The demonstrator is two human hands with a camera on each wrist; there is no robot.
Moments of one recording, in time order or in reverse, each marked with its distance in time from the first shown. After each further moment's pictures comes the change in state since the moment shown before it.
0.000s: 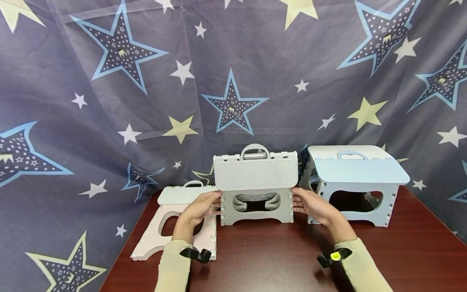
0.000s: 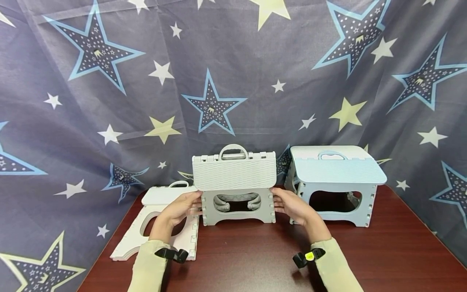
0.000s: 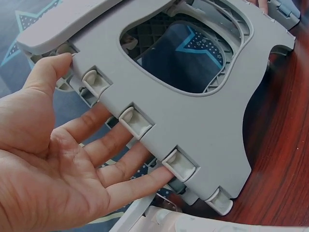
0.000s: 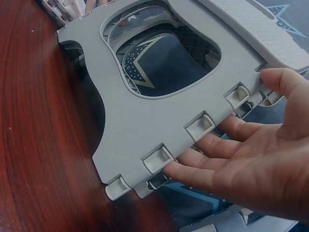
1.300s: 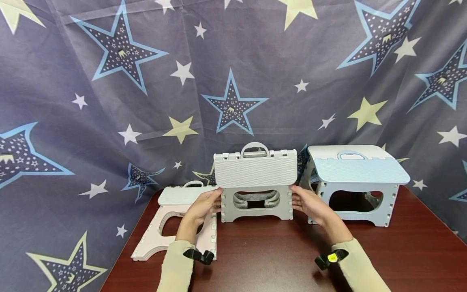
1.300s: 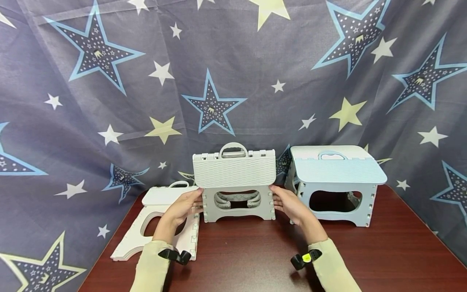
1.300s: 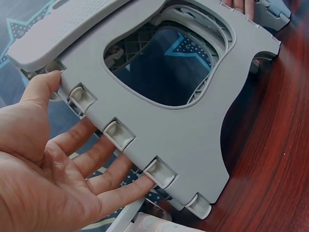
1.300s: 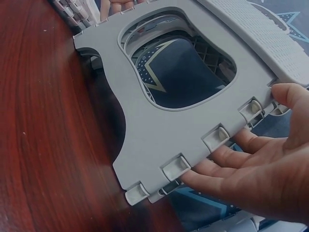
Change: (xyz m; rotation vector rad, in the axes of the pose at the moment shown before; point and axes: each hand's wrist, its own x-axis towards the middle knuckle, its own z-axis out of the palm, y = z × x) left_hand 0.006 0.000 0.012 0.003 0.196 -0.023; right_hand 0.009 0.004 0.007 0.005 0.122 0.019
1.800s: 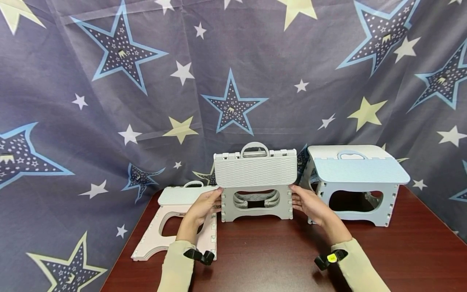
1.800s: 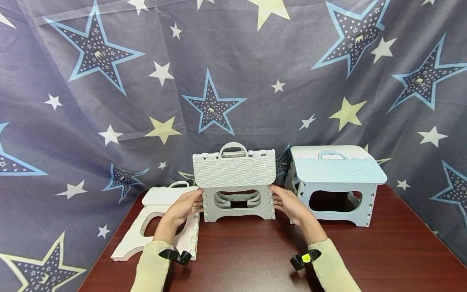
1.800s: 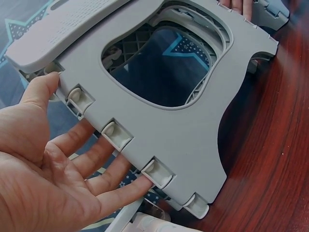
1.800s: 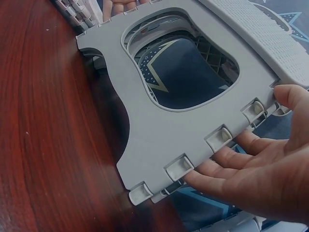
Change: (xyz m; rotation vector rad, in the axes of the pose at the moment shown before) left_hand 0.001 -0.001 0.003 0.013 0.034 0.004; right_hand 0.000 0.002 0.001 -0.018 0.021 -0.010
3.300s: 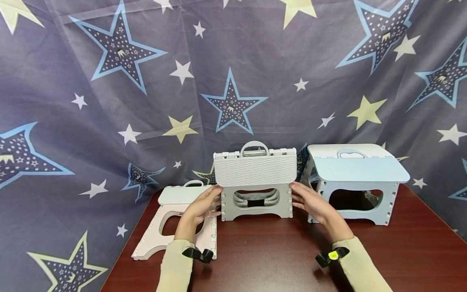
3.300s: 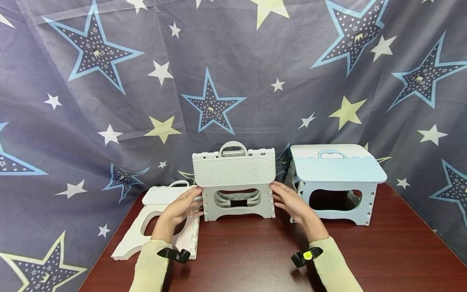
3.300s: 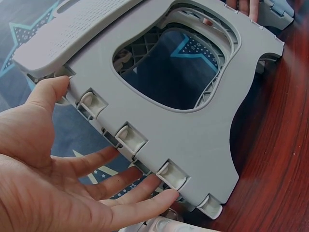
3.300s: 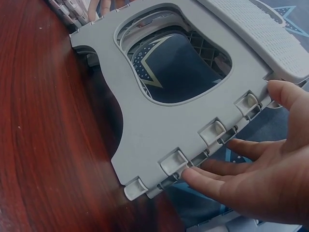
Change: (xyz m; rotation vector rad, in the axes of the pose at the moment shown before) left_hand -0.005 0.009 -0.005 -0.015 -0.105 -0.079; right_hand -0.001 0.000 -0.005 0.044 -0.043 -0.012
